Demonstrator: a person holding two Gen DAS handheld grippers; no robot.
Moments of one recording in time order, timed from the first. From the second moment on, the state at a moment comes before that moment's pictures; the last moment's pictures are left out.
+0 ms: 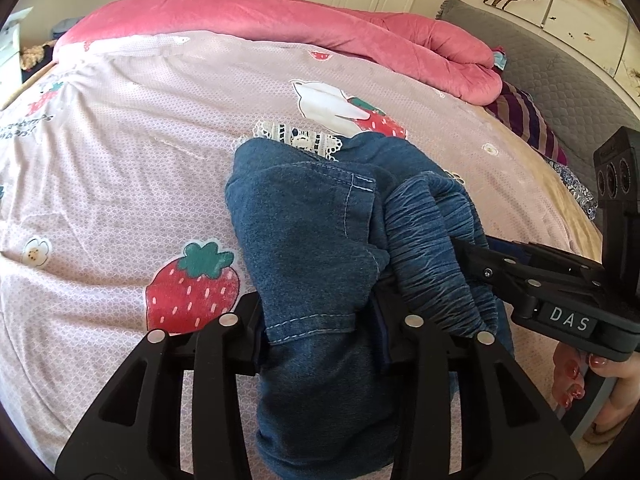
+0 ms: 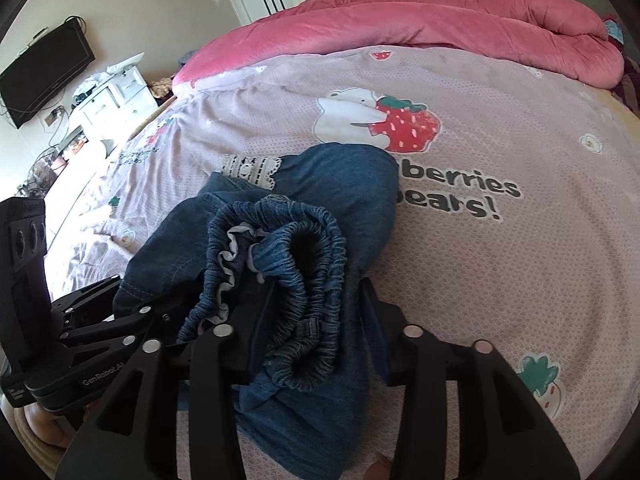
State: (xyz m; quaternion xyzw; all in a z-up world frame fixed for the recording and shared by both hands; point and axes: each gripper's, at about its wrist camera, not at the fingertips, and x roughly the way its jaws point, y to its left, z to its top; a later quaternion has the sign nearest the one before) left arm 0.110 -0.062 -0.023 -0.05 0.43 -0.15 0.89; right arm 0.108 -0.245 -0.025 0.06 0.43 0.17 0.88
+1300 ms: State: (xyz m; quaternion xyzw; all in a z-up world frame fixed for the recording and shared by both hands) left arm 0.084 -0.048 0.008 -0.06 0.40 -0.13 0.90; right arm 0.072 -0.277 0.010 0.08 0.39 0.14 0.91
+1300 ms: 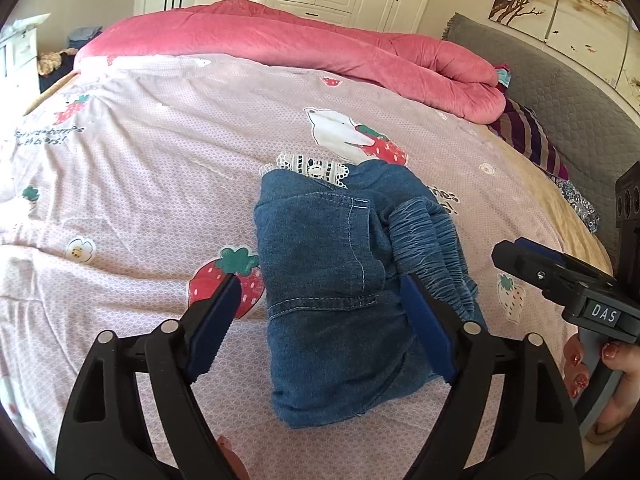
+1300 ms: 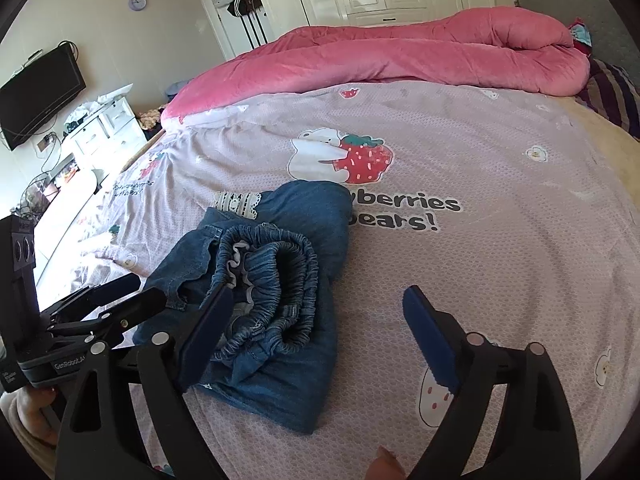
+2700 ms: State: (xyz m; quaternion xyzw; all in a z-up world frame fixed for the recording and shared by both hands) left arm 0.031 -0.044 0.036 -0.03 0.38 -0.10 0.92; right arm 0.008 -0.288 0.042 0.08 0.35 0.14 0.92
